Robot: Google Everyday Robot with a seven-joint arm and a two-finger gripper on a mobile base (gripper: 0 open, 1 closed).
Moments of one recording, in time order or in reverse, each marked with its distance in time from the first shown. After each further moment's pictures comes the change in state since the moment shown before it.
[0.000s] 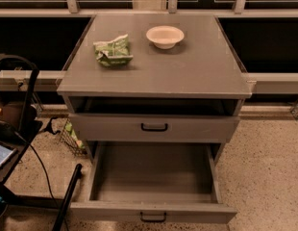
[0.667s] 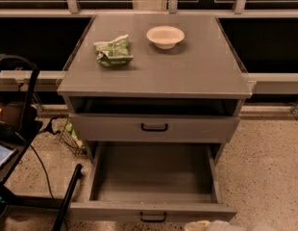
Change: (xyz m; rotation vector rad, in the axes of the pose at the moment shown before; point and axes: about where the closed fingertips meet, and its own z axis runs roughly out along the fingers) arm -0.031 -0.001 0.046 -0.137 -0.136 -0.161
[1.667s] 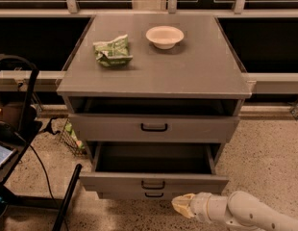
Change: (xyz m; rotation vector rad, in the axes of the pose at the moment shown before) arm -0.077 -0.036 0.050 -0.045 -0.052 -0.174
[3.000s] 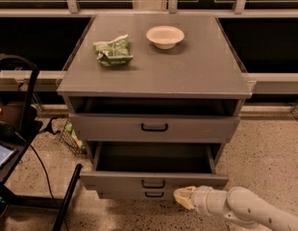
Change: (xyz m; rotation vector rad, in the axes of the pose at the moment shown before) arm -0.009 -0.033 0.010 0.059 -0.031 -0.004
